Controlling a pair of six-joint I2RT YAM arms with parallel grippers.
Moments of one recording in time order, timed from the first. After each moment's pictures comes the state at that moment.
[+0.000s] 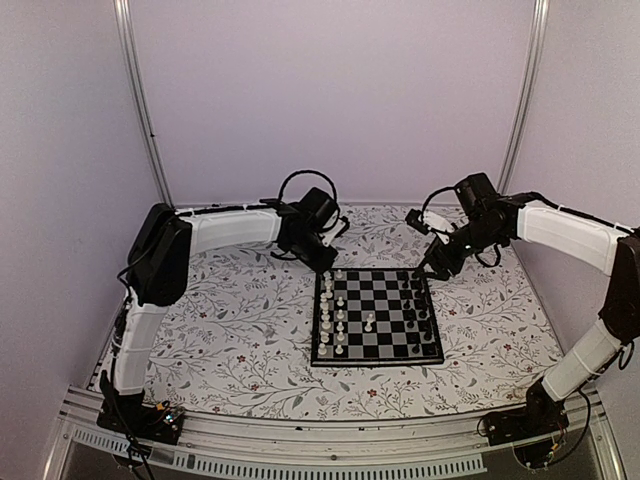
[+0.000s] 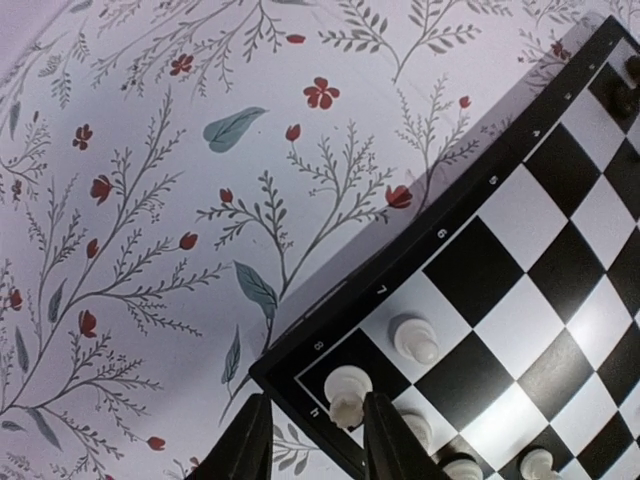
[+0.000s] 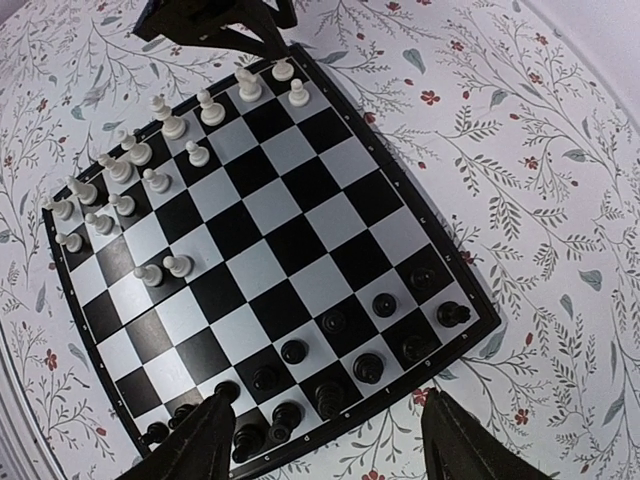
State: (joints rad) left arm -0.76 2.31 1.90 -0.61 -0.10 0.03; right arm 0.41 1.54 1.19 -0.66 -0.37 -0.51
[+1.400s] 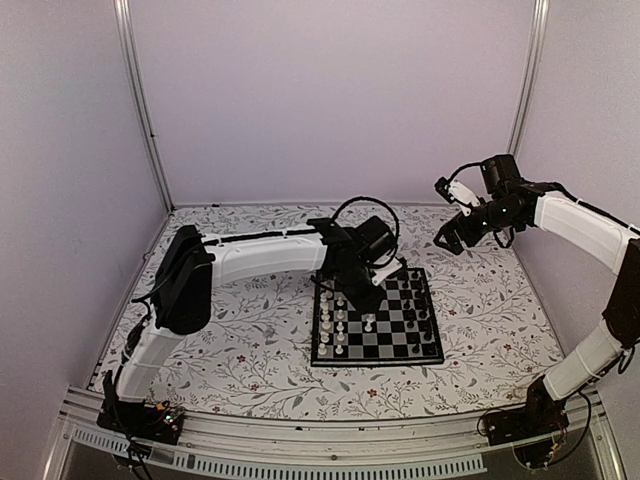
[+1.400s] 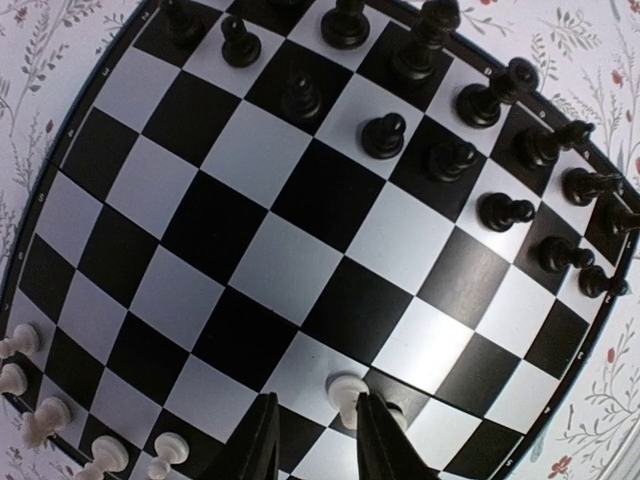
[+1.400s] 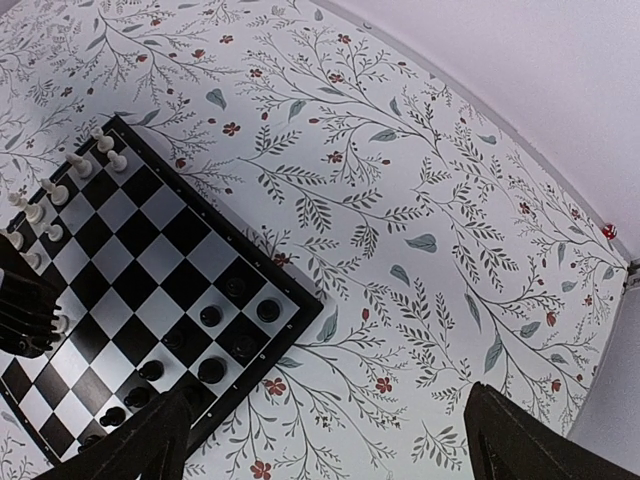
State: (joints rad) left arm -1.03 2.39 2.11 -0.85 0.03 0.01; right arm 0.27 1.51 1.26 -0.58 -0.19 -0.41
